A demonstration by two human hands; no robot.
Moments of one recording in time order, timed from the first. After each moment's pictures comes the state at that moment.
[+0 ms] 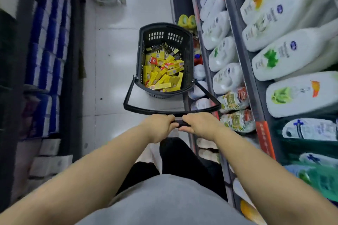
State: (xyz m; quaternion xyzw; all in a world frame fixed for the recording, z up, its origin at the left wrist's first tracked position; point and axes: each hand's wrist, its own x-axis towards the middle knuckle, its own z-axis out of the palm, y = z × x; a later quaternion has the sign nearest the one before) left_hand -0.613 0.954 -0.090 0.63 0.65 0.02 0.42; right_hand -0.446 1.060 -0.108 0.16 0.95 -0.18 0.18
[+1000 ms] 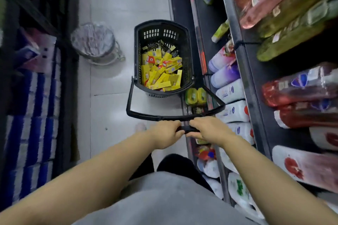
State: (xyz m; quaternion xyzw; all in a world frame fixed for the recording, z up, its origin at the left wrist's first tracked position) left_hand -0.971 1.483 -0.106 0.61 0.64 0.03 0.47; right_hand -0.801 1.586 -0.111 0.18 0.95 -0.18 0.20
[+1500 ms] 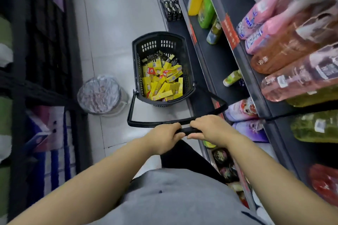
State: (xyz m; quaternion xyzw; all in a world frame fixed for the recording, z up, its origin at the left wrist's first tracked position) left_hand -1.173 1.707 -0.082 0.63 0.62 0.03 0.46; right_hand -0.990 1.805 -0.103 0.21 0.95 -0.18 0.14
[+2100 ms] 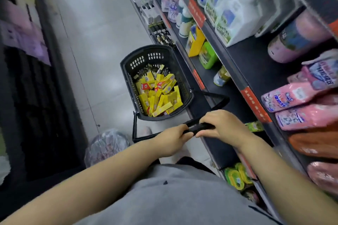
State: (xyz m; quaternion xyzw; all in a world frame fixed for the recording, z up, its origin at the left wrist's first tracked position) left_hand -1.338 1.982 -0.049 0.60 0.58 0.00 0.55; right_hand -1.145 2.045 -0.064 0.38 0.88 -0.29 0.00
